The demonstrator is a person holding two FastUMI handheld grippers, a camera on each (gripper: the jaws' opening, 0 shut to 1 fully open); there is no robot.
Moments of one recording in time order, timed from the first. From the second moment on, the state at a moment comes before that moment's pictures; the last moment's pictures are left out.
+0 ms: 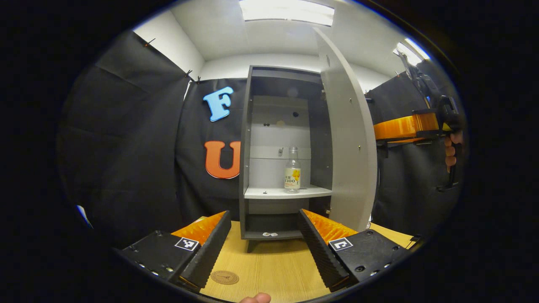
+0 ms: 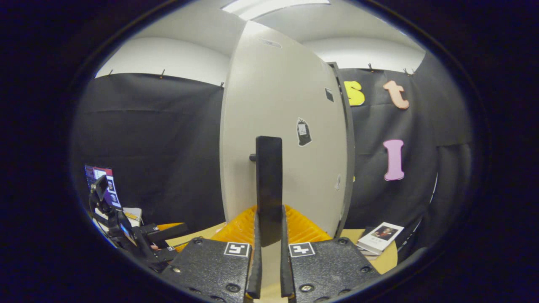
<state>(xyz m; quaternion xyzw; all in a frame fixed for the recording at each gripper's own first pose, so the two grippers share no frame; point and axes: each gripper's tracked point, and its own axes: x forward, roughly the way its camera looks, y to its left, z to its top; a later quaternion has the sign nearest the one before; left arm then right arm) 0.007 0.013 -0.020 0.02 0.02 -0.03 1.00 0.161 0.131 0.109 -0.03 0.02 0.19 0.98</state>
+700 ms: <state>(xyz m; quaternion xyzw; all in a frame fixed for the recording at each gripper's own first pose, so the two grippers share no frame) 0.002 -0.013 -0.030 0.02 0.02 -0.07 1.00 0.155 0.061 0.113 0.01 0.00 0.07 1.00</state>
